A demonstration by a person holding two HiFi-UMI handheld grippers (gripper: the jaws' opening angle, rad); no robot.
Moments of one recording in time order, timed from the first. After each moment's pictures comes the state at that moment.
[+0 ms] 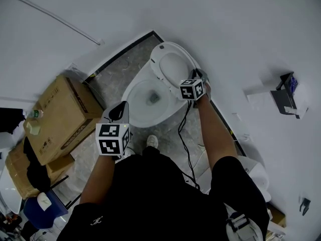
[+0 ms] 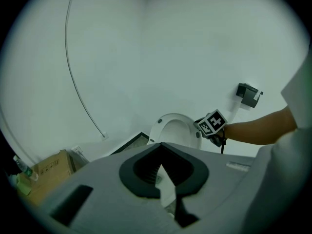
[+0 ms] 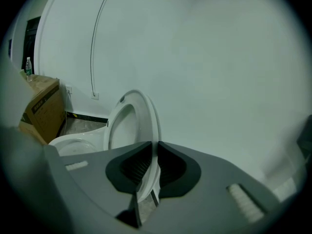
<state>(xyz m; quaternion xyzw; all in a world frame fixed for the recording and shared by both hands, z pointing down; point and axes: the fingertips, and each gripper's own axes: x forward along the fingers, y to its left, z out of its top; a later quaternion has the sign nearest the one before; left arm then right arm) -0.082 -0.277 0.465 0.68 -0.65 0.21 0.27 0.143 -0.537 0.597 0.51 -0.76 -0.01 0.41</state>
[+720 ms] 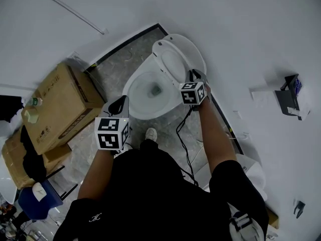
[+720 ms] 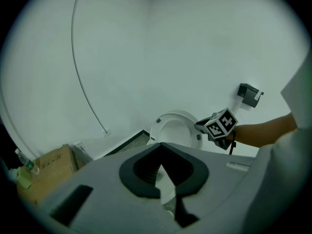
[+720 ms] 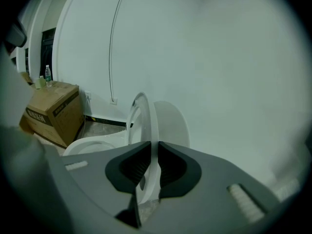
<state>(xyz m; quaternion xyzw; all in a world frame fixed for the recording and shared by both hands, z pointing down) -0.094 -0.254 0.474 0.67 -0.66 0.20 0.28 0.107 -0.479 0.591 0.44 -0.81 0.00 0.40</state>
